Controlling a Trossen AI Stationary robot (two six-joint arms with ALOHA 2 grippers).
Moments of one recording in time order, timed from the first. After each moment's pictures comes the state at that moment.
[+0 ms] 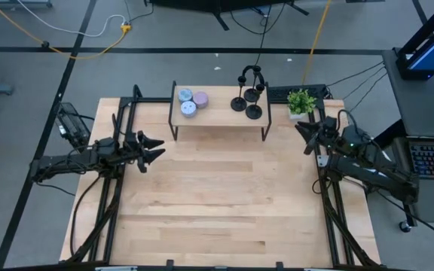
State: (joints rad) left arm 0.12 0.04 0.02 0.04 -0.11 -0.38; right arm -0.43 0.10 0.39 -0.40 0.18 0.32
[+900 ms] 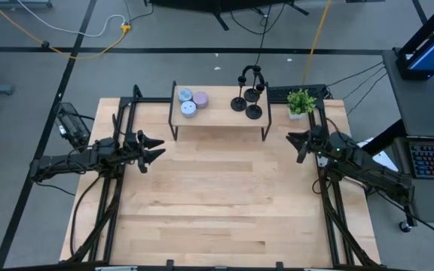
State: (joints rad) left arm 0.12 0.04 0.02 0.03 -0.11 -0.35; right arm -0.43 0.00 0.18 -0.37 0.08 0.33
